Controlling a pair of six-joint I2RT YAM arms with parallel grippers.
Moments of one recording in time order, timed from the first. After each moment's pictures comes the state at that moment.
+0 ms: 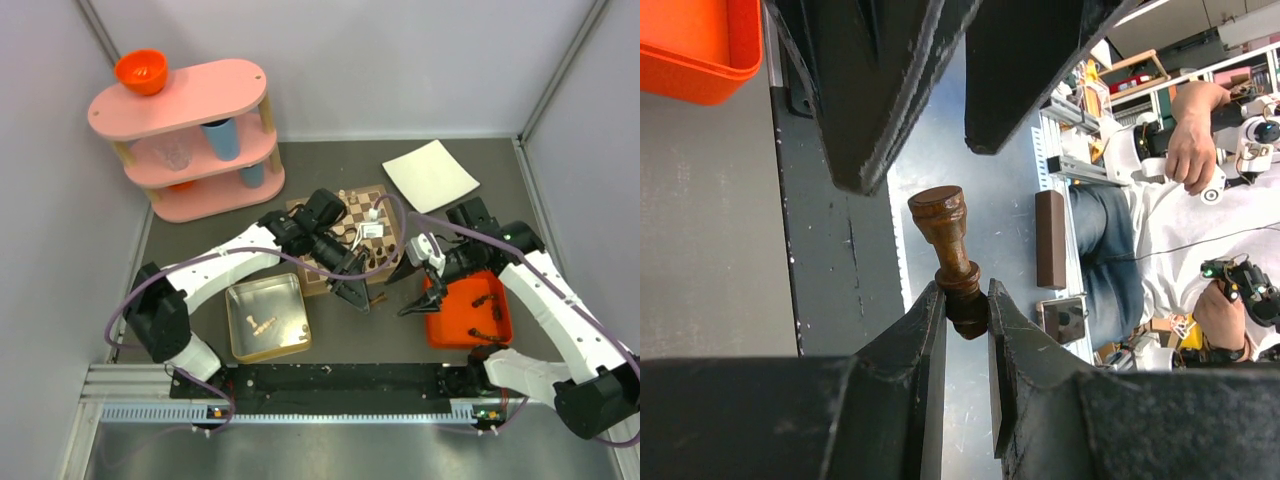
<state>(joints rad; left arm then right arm) -0.82 1.56 1.28 -0.62 1.22 -0.06 0.42 1.06 1.08 -1.22 -1.19 -1.22</state>
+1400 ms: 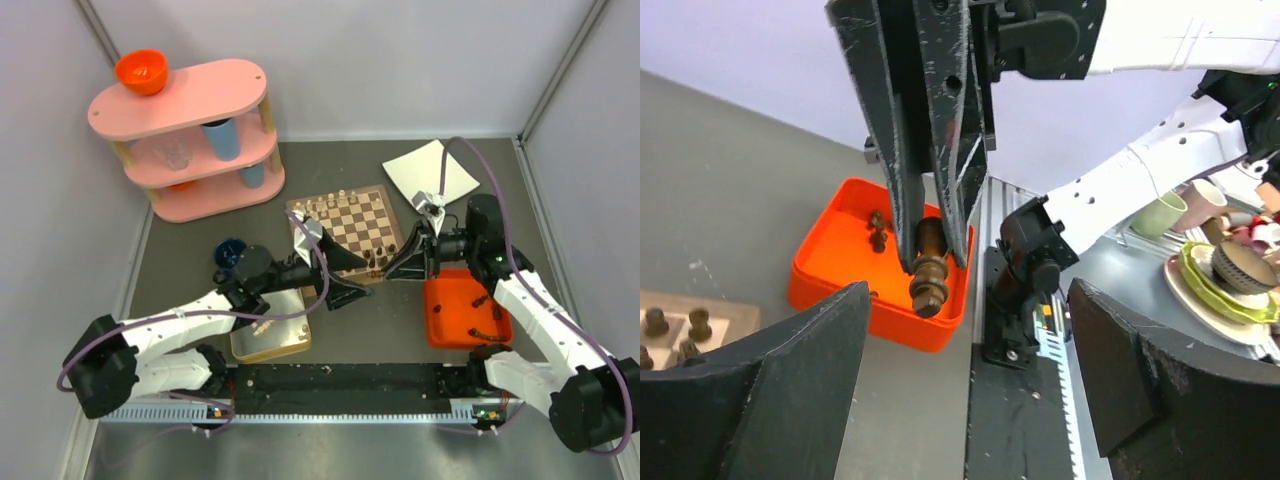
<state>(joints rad) -0.85 1.09 0.56 0.72 0.60 -0.52 0.29 1.00 0.75 -0.15 -1.36 0.06</state>
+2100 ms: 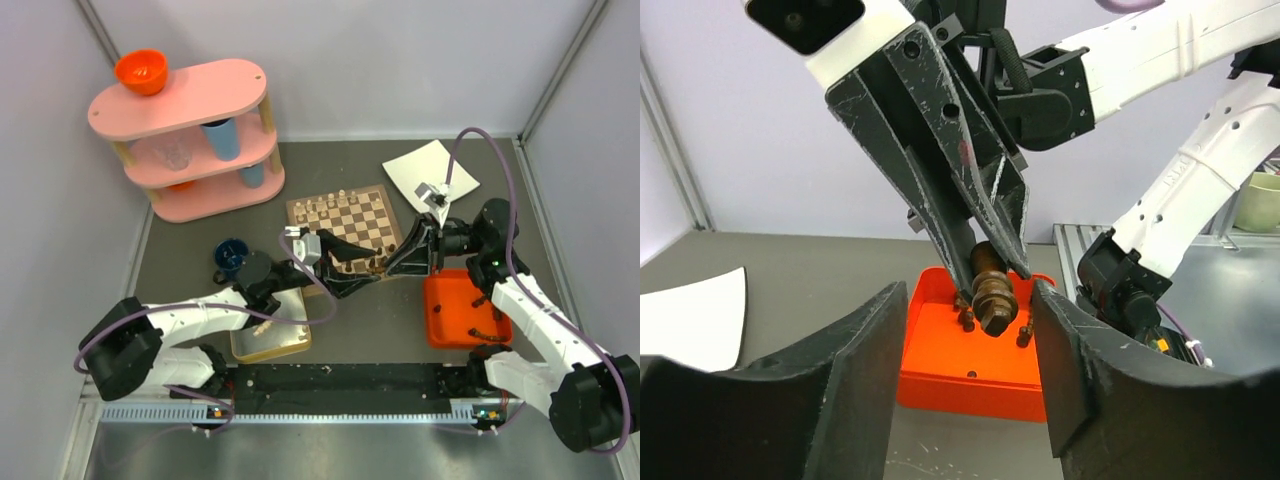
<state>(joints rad) -0.90 1.25 0.55 1.11 0.56 -0.21 0.29 1.00 0.67 0.44 -1.42 0.63</state>
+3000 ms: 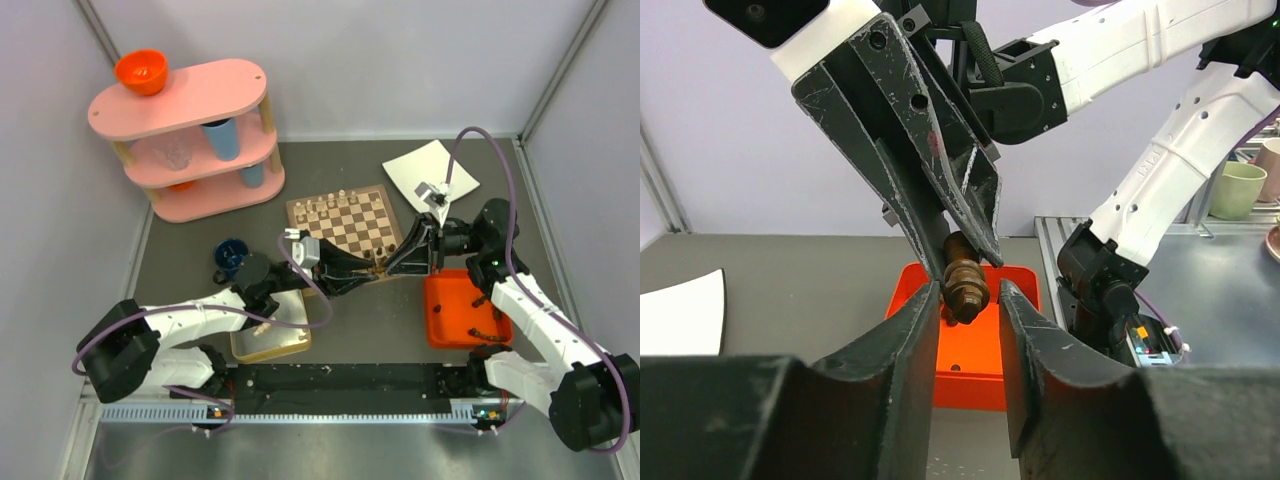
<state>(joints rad) -0.90 1.24 0.54 1.12 0.62 -0.23 0.29 1.01 0.67 0.47 -1.42 0.66</state>
